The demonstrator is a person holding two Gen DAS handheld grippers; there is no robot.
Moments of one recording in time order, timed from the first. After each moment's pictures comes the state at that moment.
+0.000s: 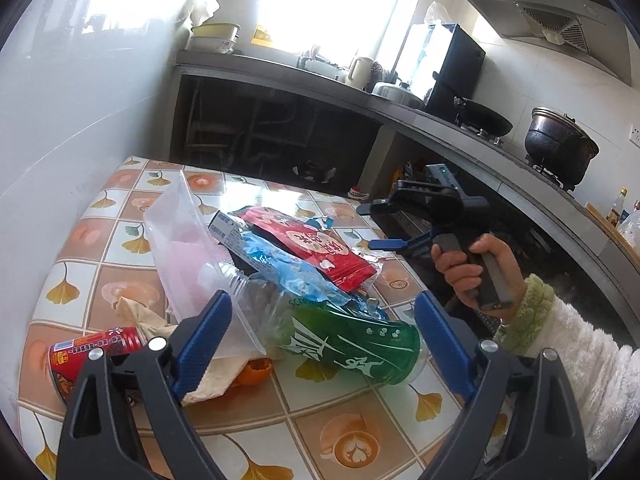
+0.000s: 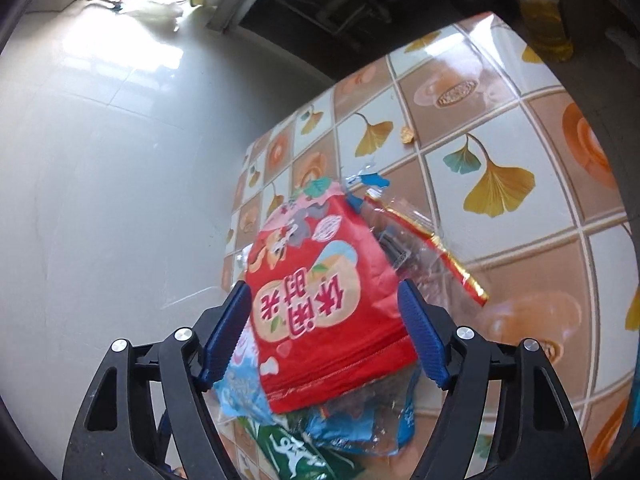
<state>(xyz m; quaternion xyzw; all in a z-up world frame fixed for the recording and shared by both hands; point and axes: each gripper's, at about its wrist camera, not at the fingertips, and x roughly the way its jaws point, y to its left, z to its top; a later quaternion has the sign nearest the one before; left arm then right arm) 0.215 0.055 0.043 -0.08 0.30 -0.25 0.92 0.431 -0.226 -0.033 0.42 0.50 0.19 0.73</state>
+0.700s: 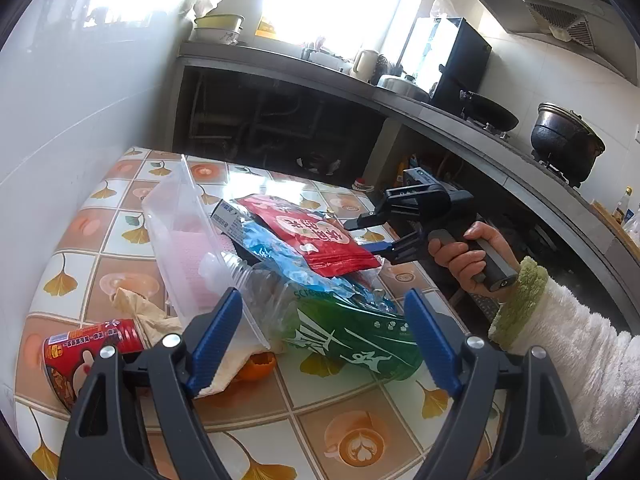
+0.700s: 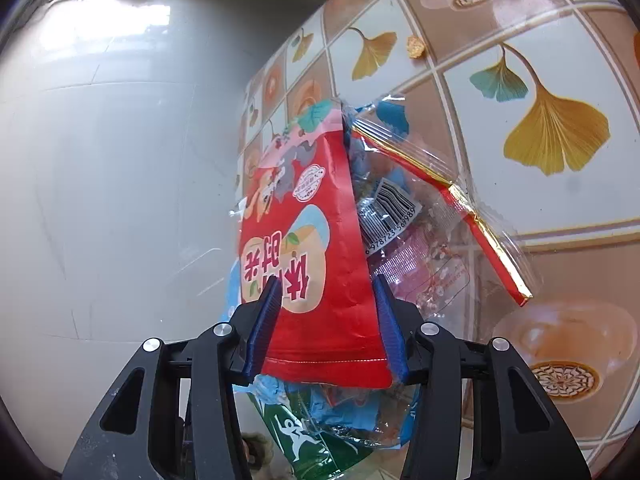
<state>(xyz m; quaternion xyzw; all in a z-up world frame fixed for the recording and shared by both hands) 0.218 0.058 0.033 -0.08 0.31 -0.25 0.91 0.453 -0.205 -0.073 0.44 0.58 0.27 0.62</state>
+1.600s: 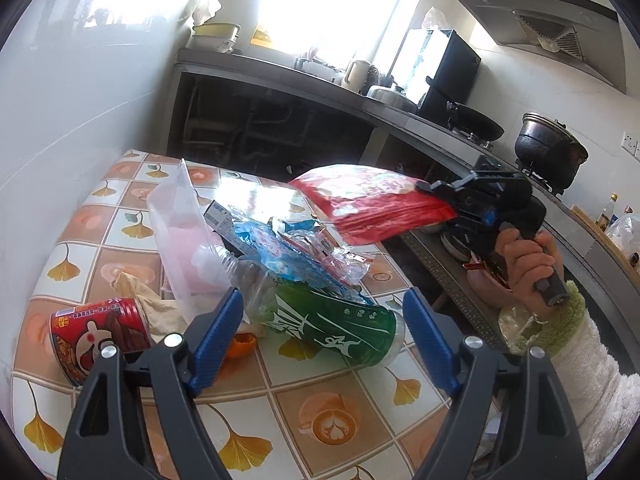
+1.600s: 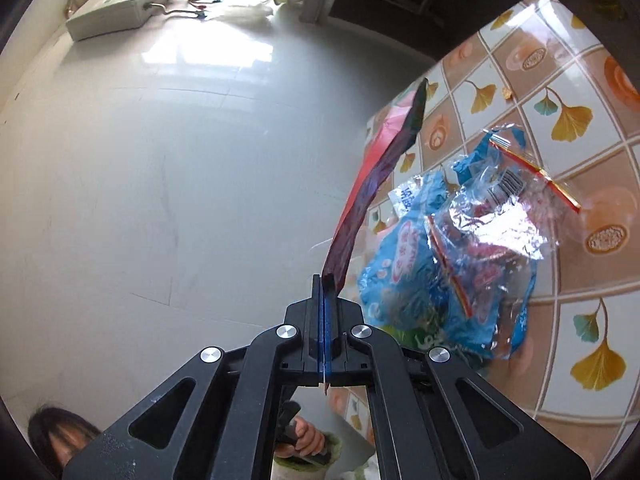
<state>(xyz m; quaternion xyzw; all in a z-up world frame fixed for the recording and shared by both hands) 0.183 0.064 0.046 -0.10 0.30 -0.26 0.91 0.329 -0.249 0.028 0.52 0.41 0.35 0.66</state>
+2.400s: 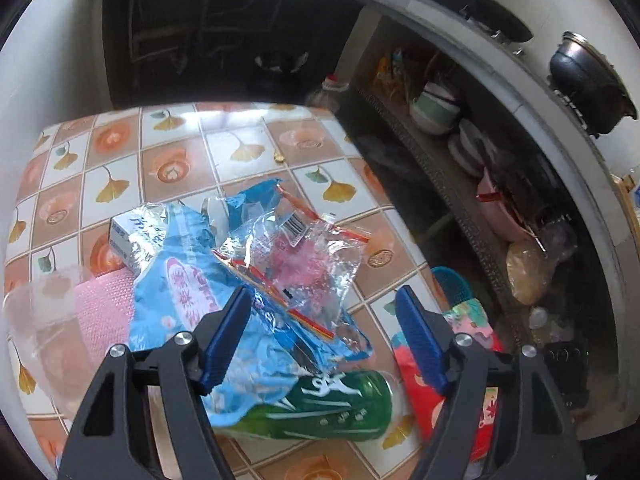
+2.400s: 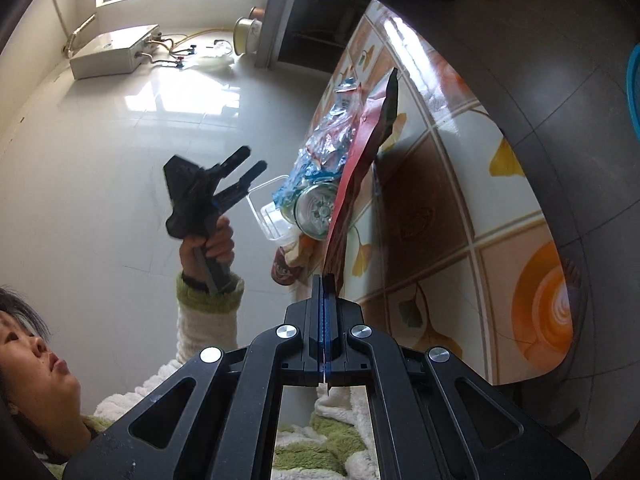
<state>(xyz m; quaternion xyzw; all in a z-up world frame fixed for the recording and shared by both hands) 0.378 -0.061 0.044 0.00 0.53 -0.30 0.80 0.074 -0.303 -0.057 0.57 0.38 0.25 0.68</state>
